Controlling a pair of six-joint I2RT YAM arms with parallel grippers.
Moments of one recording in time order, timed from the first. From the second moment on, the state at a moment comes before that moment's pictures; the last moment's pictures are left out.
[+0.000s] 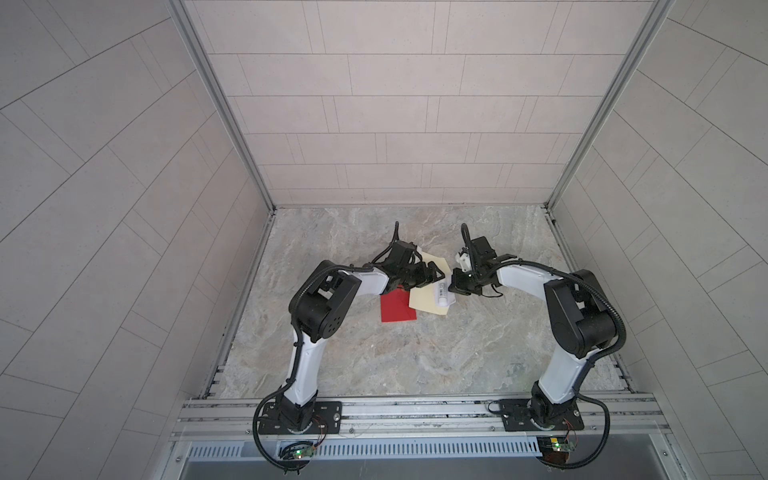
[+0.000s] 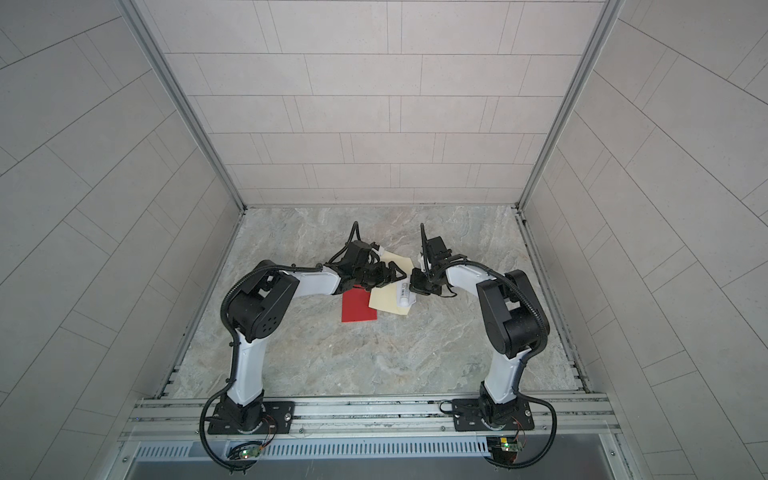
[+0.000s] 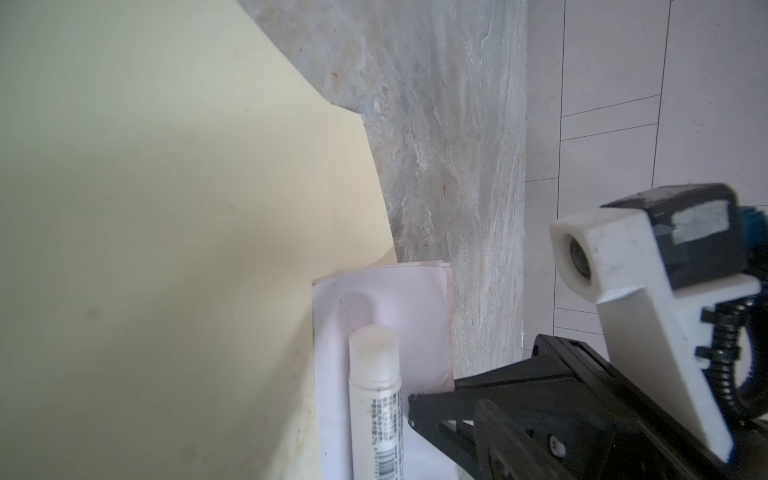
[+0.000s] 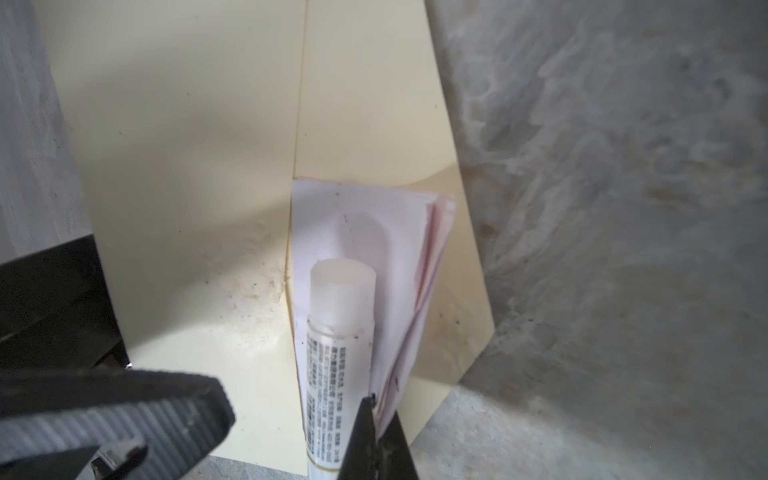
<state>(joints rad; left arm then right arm) -0.60 2.10 1.21 0.20 0.51 -0.87 0.29 1.79 1.07 -0.42 -0.38 0.48</state>
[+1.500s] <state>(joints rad) -0.58 2.10 1.01 0.60 0.50 -1.00 0.33 1.81 1.00 -0.16 -0.45 0.75</state>
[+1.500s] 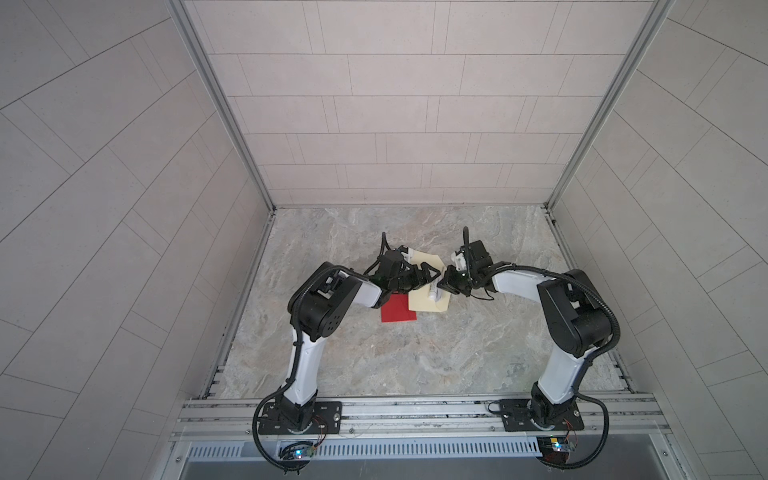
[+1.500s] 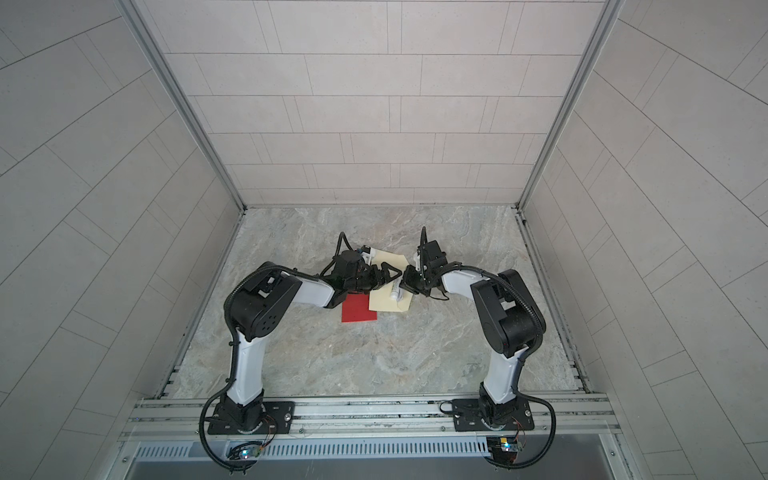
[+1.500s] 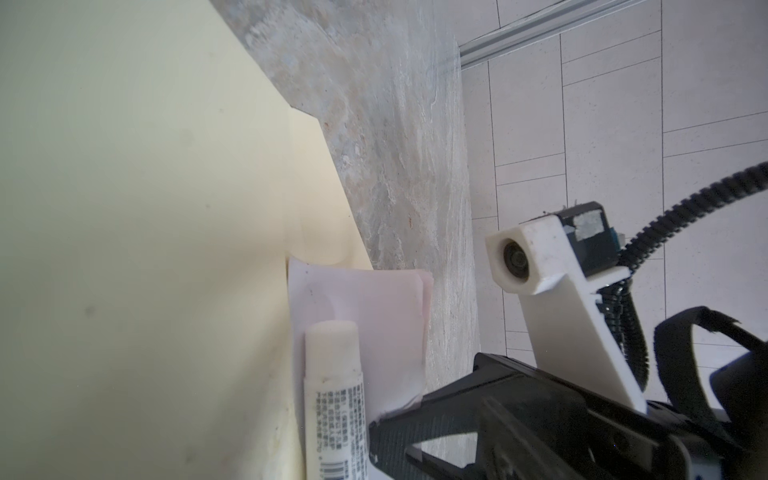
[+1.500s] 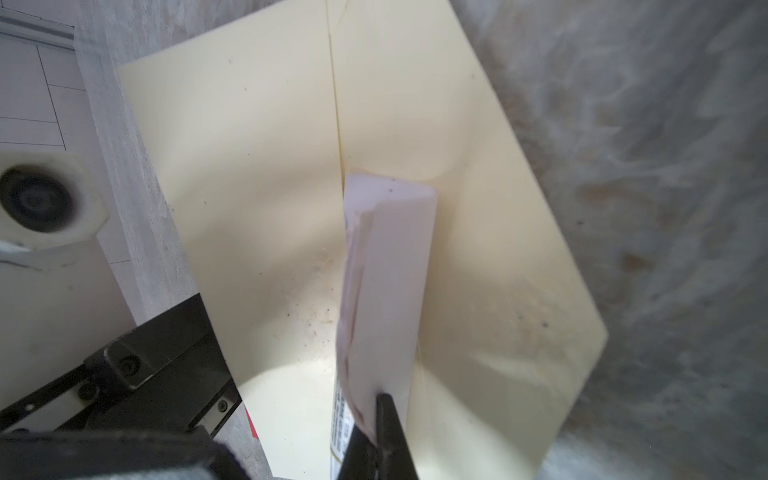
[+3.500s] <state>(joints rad) -0.52 1.95 1.14 -0.09 0.40 -0.77 0.27 1.82 1.00 -0.28 -0.42 0.55</state>
